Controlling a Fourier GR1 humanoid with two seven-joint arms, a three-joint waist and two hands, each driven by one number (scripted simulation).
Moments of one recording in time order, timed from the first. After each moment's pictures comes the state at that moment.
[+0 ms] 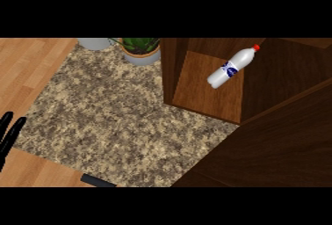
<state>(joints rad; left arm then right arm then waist) 0.29 0.78 -0.10 -1.84 1.01 -0.29 -0.47 0.29 -0.40 0.56 -2.42 -0.14 0.57 0.13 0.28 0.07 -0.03</state>
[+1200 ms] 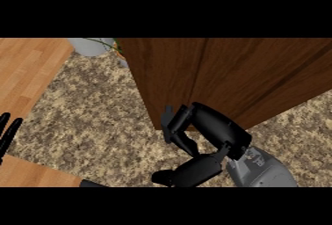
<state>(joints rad) 0.29 0.78 -0.08 -1.78 1.03 -0.32 -0.46 -0.43 -0.06 0.38 -1.81 -0.12 0.32 0.52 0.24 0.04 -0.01</state>
